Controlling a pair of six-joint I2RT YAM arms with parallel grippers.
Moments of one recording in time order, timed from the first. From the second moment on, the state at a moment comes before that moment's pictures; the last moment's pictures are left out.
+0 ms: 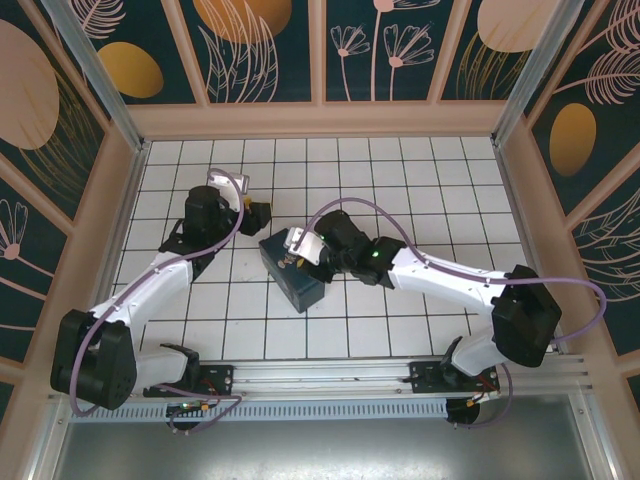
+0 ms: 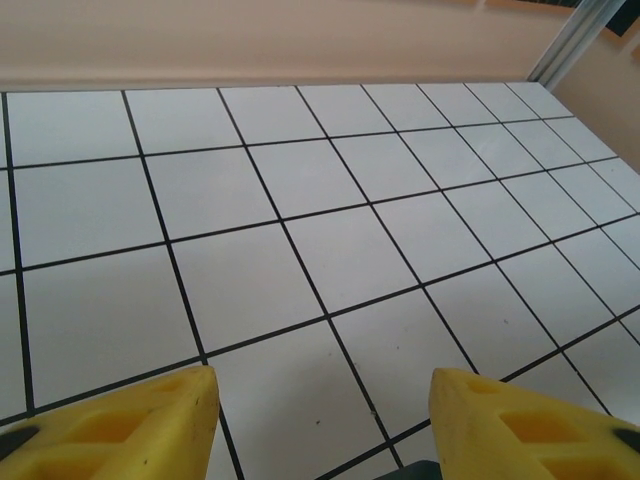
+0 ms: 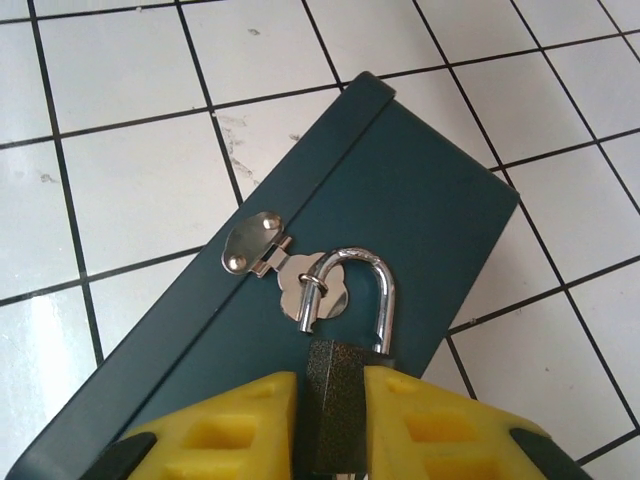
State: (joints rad) left arm -0.31 1.25 0.75 0.07 0.25 -0.21; right arm 0.97 1.46 1.03 -0.30 -0.09 -0.35
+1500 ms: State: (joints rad) left arm -0.37 1.32 0.72 -0.07 0.29 -0.28; right arm 0.92 1.57 1.15 -0.31 -0.23 0.41
